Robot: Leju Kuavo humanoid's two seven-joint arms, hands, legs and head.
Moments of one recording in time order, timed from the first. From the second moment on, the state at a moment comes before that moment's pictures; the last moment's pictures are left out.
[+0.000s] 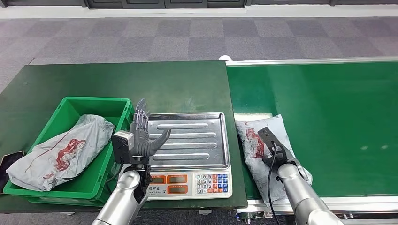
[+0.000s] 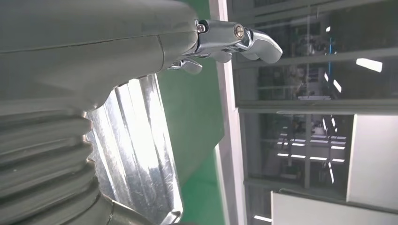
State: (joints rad) left arm -0.30 -0.20 -0.22 -1.06 0.15 0.21 -0.60; right arm -0.49 -0.03 0.11 -0.44 0.60 -0.09 0.10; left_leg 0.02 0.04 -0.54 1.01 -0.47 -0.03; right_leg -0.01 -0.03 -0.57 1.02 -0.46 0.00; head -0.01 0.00
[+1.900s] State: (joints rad) left arm -0.19 -0.17 -0.22 -1.22 0.09 0.24 -0.63; right arm -0.57 -0.17 0.33 -1.03 0.81 -0.42 0.00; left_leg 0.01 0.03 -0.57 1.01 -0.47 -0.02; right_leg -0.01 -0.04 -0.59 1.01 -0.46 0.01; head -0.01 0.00
